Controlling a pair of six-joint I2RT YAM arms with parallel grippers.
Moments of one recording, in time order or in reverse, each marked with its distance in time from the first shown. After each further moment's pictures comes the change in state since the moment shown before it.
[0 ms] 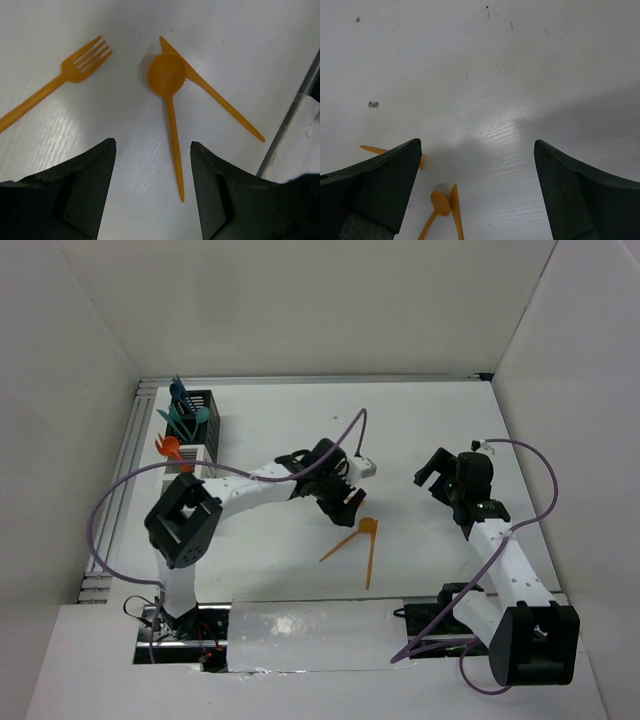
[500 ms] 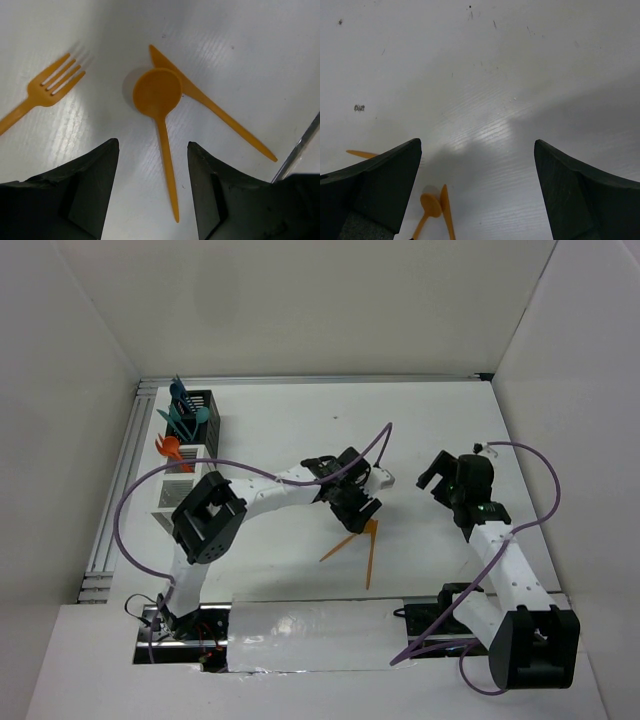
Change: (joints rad) left arm -0.117 0.202 0.225 -0.146 -0.138 0.001; right arm -0.002 -0.031 -0.013 -0.033 0.054 -0.007
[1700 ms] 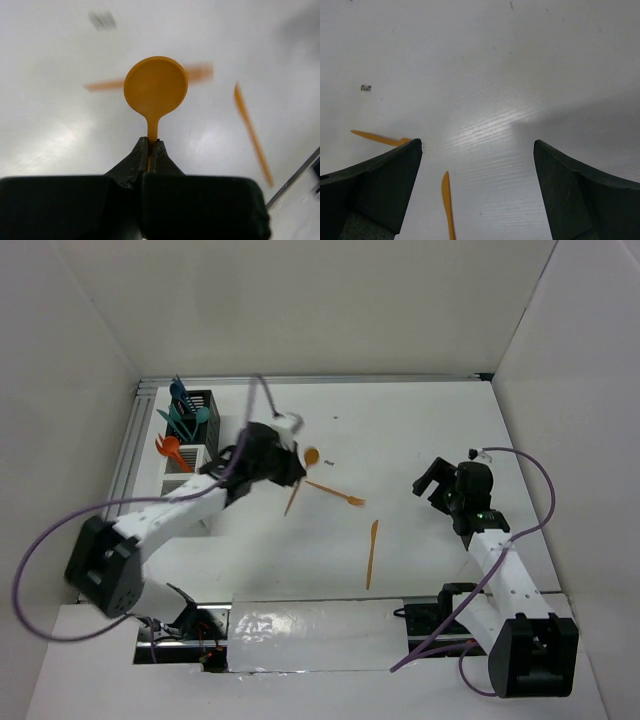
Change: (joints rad) left arm 0.233 -0.458 -0.474 0.307 -0.110 -0.261; right arm -0.002 -0.051 -0.065 0.018 -0.060 -0.015
